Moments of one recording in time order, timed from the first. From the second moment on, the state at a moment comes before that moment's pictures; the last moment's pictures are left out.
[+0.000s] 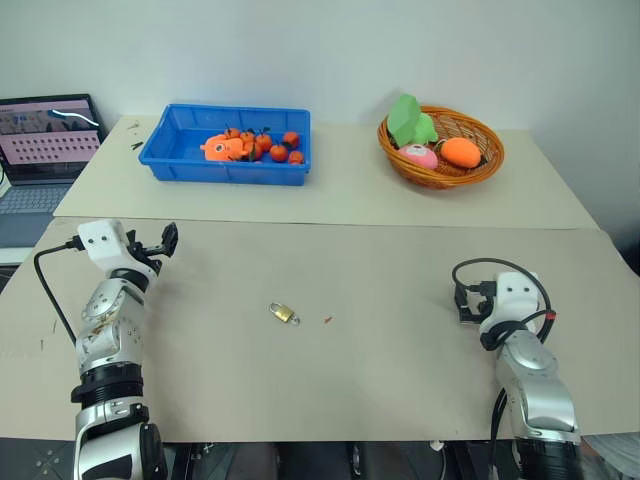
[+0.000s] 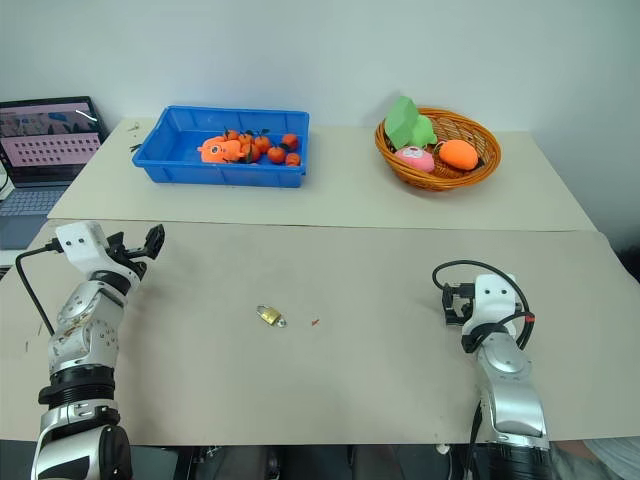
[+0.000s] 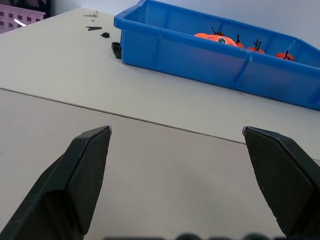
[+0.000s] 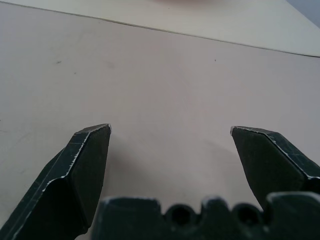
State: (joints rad) left arm -0.44 0.43 0.43 0.37 -0.39 0.19 -0.29; right arm -0.06 -0.31 -0.22 -0.15 0.08 0.40 0.06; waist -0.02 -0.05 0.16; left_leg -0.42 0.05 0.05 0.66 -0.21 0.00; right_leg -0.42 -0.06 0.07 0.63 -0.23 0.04
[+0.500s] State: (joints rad) left arm -0.14 0.73 0.21 0.16 -0.39 0.18 -0.96; right arm -0.06 -0.39 -0.15 -0.28 0.11 0.50 0.22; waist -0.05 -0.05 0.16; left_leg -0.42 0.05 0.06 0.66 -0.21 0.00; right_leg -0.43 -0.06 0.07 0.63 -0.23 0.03
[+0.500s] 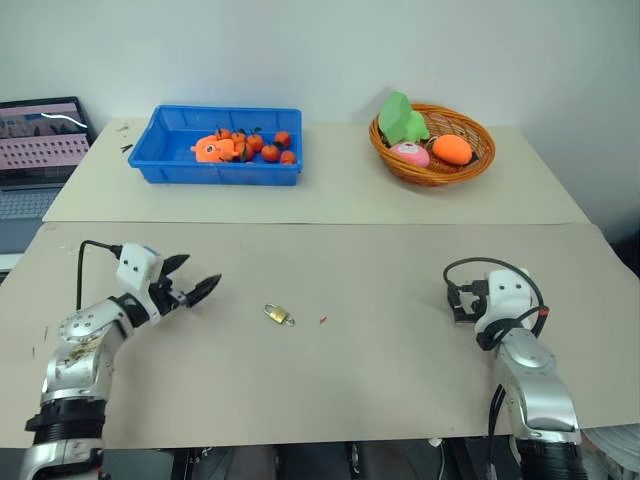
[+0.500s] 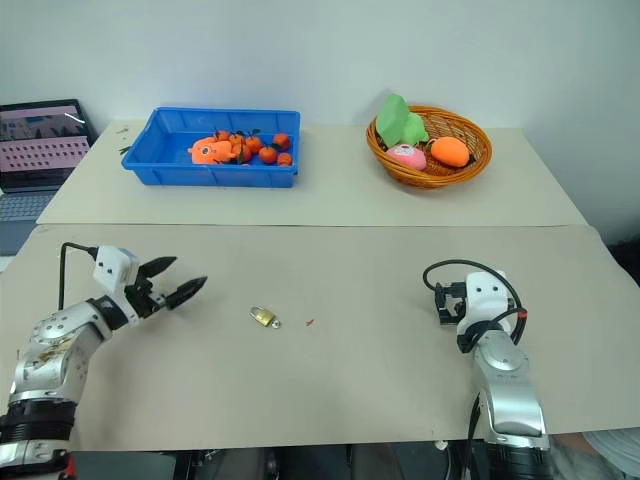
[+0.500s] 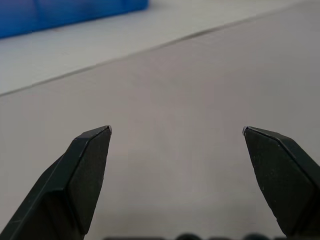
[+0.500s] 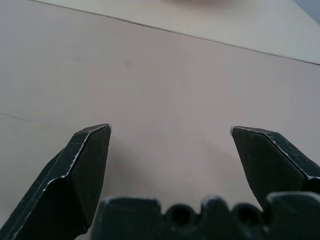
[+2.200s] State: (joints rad) left arm -0.13 0.85 0.20 0.05 -0.36 0.25 -1.08; right arm -0.53 -0.16 0.57 -0.16 0.09 0.82 0.51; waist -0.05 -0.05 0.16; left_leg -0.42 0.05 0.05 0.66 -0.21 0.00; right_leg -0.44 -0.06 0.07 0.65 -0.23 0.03
